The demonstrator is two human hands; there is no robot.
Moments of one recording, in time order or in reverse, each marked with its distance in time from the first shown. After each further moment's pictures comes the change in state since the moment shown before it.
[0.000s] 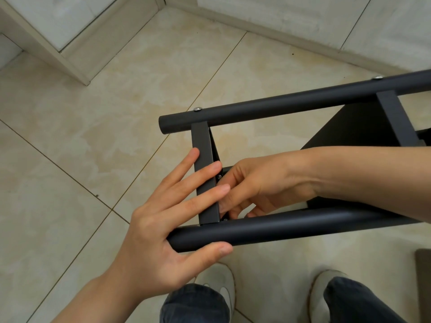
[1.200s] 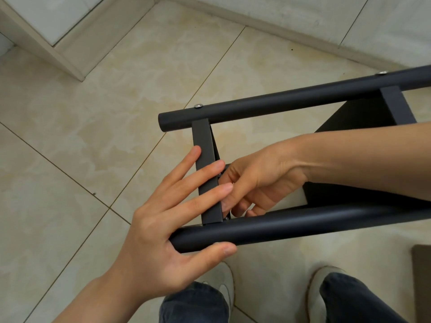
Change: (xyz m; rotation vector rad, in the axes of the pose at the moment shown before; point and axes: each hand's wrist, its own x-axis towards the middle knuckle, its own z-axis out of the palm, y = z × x) left_hand 0.002 0.002 0.002 -0.004 0.001 0.009; right_hand 0.010 -0.008 -0.013 0.087 -0.215 0.145
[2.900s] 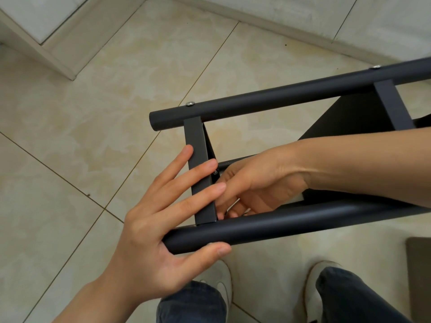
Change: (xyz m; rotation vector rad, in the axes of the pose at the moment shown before) left_hand -0.002 -0.002 0.002 0.001 0.008 0.011; right_hand -0.005 0.006 0.013 0.029 0.032 -0.007
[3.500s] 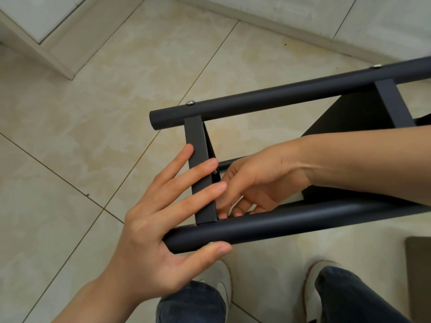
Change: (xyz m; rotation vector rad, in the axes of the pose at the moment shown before) left_hand 0.002 0.000 0.001 0.009 0.001 0.008; right_hand 0.000 0.002 -0.011 -0.029 0.010 0.026
